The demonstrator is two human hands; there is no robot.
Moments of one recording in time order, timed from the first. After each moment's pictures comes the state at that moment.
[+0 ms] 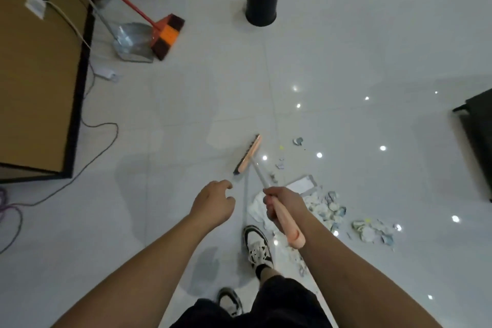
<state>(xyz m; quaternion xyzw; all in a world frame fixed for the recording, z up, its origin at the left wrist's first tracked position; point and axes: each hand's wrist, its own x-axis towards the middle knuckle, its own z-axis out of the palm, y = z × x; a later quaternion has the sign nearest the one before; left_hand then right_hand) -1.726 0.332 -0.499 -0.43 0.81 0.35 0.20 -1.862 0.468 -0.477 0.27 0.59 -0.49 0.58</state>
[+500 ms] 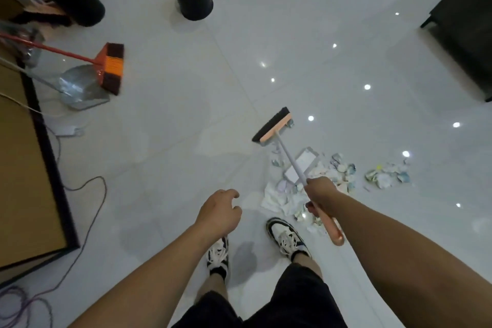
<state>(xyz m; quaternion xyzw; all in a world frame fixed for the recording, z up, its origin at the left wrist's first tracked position) -1.766 0.297 -0.527 -0.28 0.86 0.29 0.32 -1.912 0.515 -0.579 0.26 0.79 -0.30 0.47</state>
